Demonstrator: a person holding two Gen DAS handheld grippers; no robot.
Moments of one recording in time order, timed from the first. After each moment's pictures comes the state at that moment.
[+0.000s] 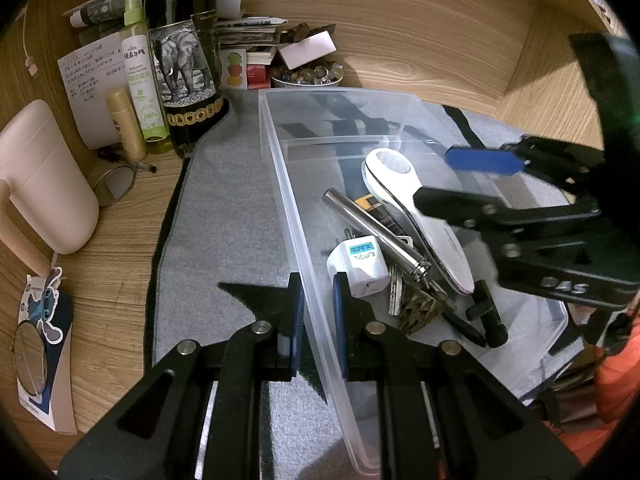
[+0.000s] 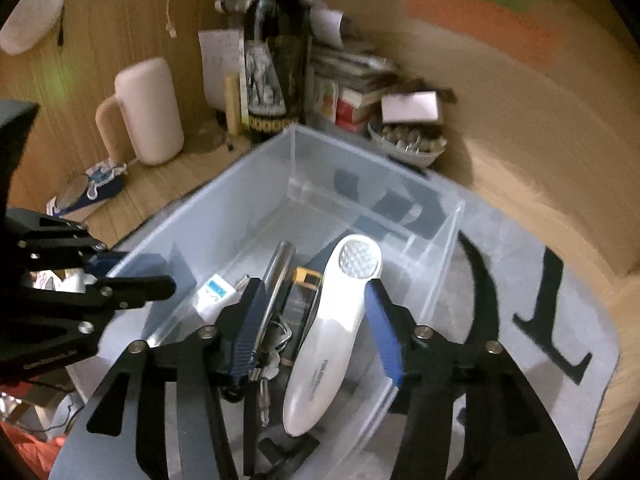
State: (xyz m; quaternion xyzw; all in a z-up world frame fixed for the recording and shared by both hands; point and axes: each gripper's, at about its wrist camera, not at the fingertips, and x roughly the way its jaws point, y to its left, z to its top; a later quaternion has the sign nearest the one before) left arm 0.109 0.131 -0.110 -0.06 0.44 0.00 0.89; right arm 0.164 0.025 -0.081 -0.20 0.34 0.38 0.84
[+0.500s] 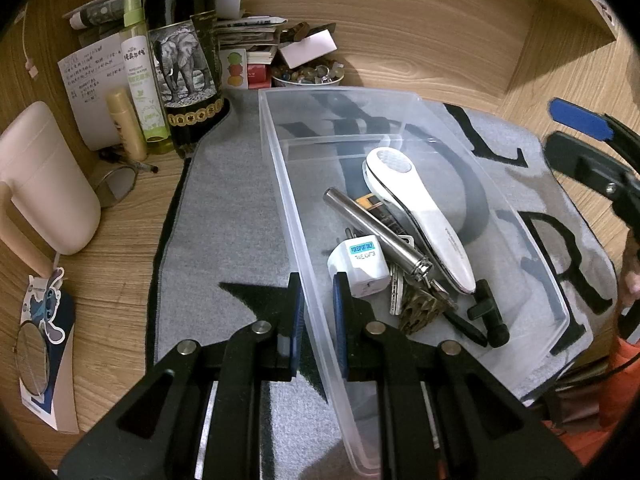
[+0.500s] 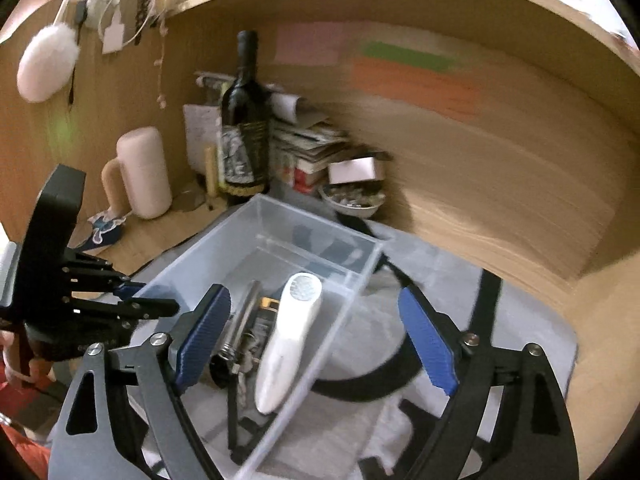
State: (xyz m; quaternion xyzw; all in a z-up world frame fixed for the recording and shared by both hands) left arm 0.109 0.132 -0.110 -0.05 0.44 0.01 0.89; right arm 0.141 -0.034 -0.035 -0.15 0.27 0.33 0.89
